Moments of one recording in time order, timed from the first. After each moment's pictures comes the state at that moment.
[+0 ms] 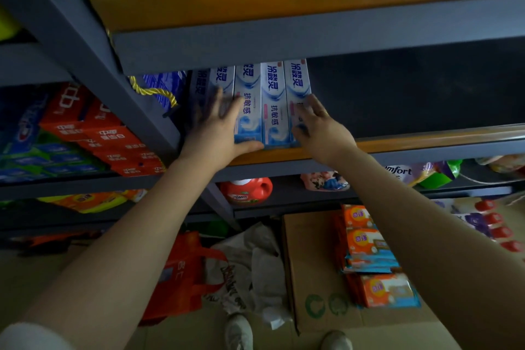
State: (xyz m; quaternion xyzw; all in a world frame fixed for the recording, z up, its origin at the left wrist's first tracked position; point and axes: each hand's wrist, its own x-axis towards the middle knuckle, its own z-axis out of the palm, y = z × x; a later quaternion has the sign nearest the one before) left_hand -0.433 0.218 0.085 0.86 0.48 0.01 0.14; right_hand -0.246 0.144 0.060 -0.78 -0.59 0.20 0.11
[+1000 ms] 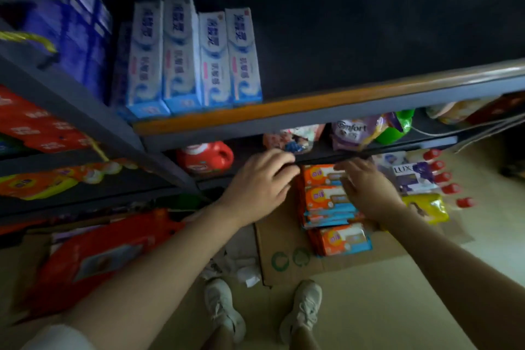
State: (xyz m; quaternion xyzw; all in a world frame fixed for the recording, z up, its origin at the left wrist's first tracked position) left_hand -0.374 0.079 -0.010 0.97 0.13 0.14 0.14; right_hand -0.172 -0.051 -0.028 -0.82 -0.54 0.19 0.06
